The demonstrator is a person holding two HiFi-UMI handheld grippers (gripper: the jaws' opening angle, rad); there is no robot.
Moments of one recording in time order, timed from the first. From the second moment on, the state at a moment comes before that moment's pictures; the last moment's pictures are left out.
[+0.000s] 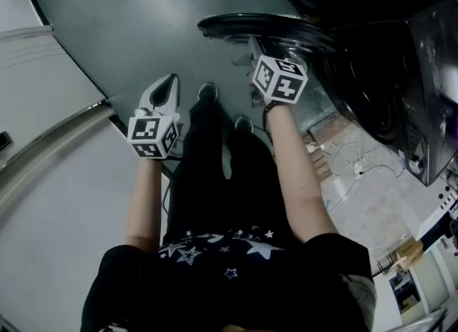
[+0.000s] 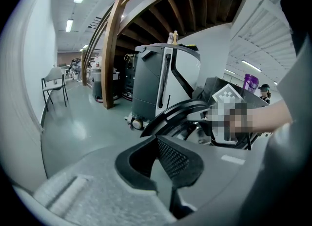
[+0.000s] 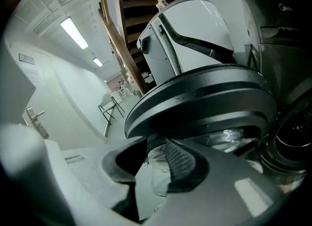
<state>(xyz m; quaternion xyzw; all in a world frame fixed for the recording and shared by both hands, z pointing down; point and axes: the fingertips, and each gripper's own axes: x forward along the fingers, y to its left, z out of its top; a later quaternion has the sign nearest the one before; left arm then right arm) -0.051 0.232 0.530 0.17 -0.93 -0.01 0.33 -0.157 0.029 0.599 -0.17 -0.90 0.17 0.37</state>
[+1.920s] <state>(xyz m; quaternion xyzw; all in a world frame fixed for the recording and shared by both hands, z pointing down) -0.160 0.172 0.434 0.42 -0.86 0.04 0.27 -0.090 -0.062 0.453 0.04 -0.95 0.12 0.29</state>
